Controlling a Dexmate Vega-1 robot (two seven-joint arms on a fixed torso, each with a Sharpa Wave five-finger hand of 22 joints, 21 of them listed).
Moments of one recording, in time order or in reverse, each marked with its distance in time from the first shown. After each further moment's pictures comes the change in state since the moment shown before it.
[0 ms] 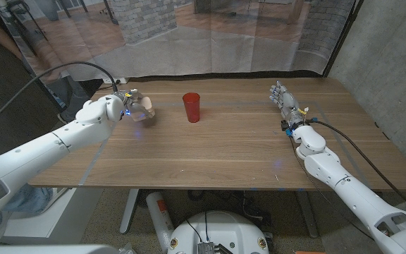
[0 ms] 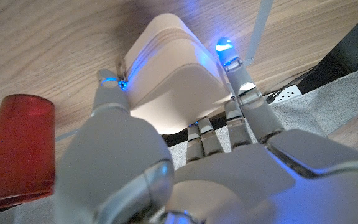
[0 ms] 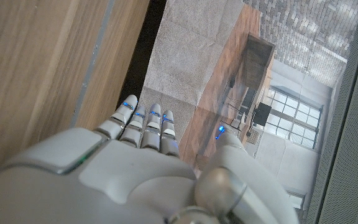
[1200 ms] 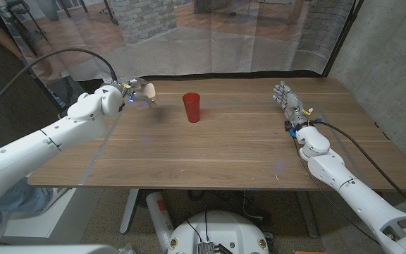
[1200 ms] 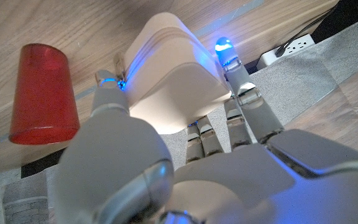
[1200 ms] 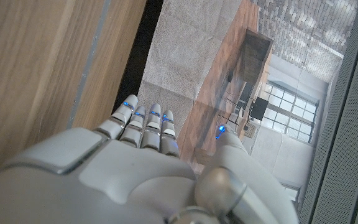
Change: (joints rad) left arm 0.044 0.043 -0.084 -0.138 0.017 -0.034 0.047; left_hand -0.005 0.005 0.000 0.000 -0.015 0.010 0.004 0.003 0.000 0.020 -0.016 -0.003 0.000 0.030 0.002 -0.007 0.022 0.007 -0.007 0.000 0.000; right arm -0.032 -0.019 0.022 -0.030 0.008 0.011 -0.007; right_hand 0.000 0.000 0.000 -0.008 0.000 0.004 0.004 0.000 0.000 0.004 -0.004 0.000 0.000 0.000 0.000 0.000 0.000 0.010 0.000 -0.014 0.000
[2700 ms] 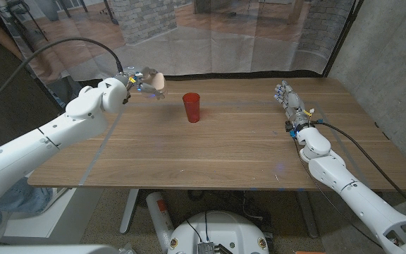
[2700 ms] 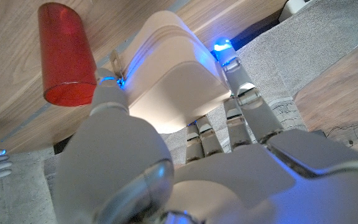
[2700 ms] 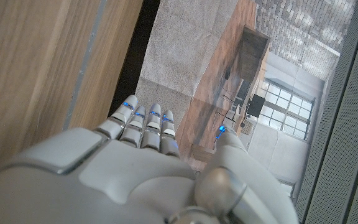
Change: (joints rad) left arm 0.026 -0.010 -0.055 -0.062 0.057 -0.077 0.014; left_hand 0.011 -0.011 0.000 0.000 -0.007 0.020 -0.009 -0.003 0.000 0.020 -0.009 -0.005 0.000 0.010 -0.001 -0.004 0.015 0.002 -0.009 0.000 0.000; right arm -0.024 -0.006 0.009 -0.039 -0.008 -0.001 -0.028; right_hand 0.000 0.000 -0.003 -0.003 0.000 0.002 0.002 0.000 0.000 0.000 0.000 0.000 0.000 0.000 0.000 0.000 0.000 0.000 0.000 -0.012 0.000
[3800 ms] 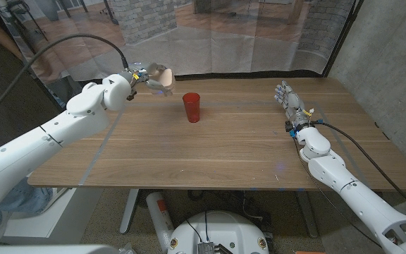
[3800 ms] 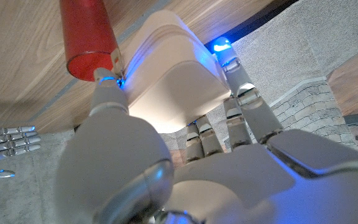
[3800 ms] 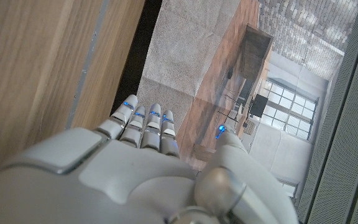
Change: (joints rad) left arm -0.007 -0.030 -0.023 -0.006 -0.013 -0.094 0.009; left_hand -0.002 0.002 0.000 0.000 0.003 0.007 0.004 0.001 0.005 0.005 -0.002 -0.001 0.005 0.017 -0.001 -0.014 0.014 -0.004 -0.003 0.000 0.000; right arm 0.005 0.003 0.001 0.007 0.000 -0.004 0.002; right_hand 0.004 0.004 -0.003 -0.003 0.000 0.000 0.000 0.000 0.000 0.000 0.000 0.000 0.000 0.000 0.000 0.000 0.000 0.009 -0.002 -0.008 0.005
